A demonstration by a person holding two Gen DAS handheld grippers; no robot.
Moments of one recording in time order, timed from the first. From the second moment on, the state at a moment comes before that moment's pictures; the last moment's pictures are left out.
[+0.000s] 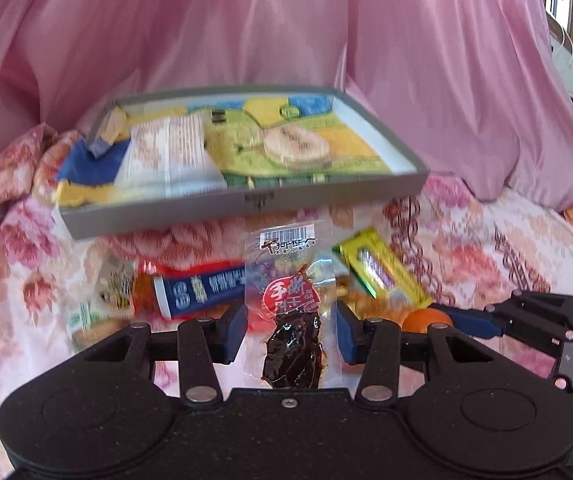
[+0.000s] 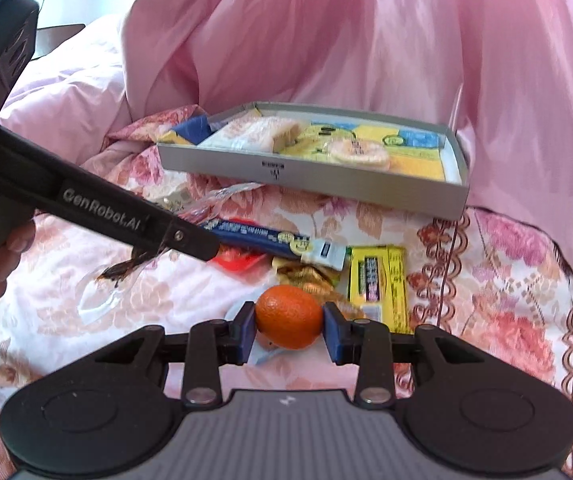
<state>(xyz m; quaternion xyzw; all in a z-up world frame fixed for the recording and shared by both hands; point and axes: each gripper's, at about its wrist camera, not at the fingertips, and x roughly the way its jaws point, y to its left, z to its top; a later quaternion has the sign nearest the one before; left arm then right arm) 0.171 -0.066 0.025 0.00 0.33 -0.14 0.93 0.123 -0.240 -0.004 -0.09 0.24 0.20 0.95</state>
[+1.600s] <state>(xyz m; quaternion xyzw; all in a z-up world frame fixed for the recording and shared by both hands) 0.364 -0.072 0.046 -0.03 0.28 -0.10 0.96 0.296 -0.239 0.029 -0.08 0.20 0.15 0.96</state>
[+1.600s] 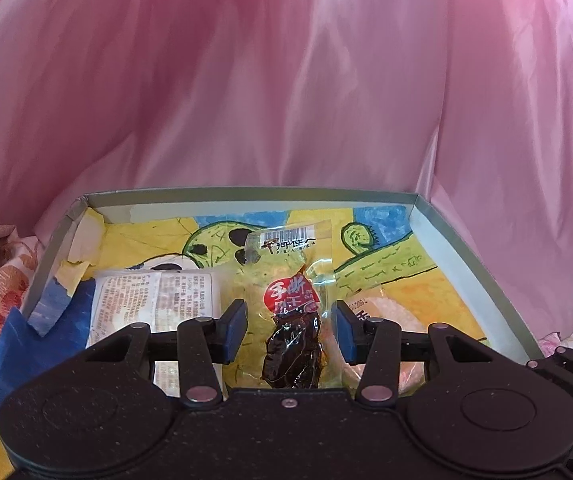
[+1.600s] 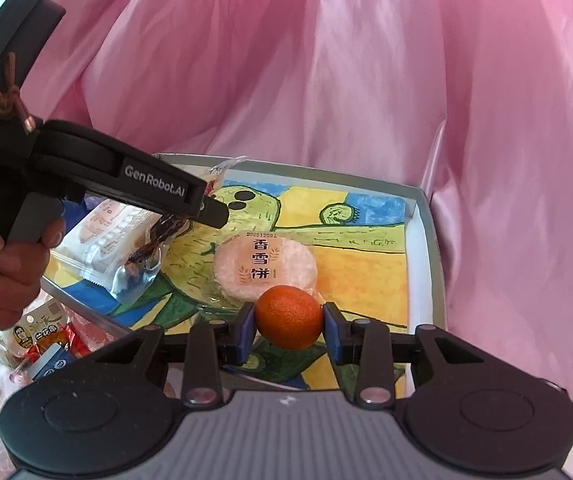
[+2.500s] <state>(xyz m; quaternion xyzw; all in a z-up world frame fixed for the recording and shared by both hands) 0.305 -0.054 0.080 -0.08 0.21 -0.08 0.97 0.242 -0.249 0.066 -0.04 0.13 0.13 0.98</state>
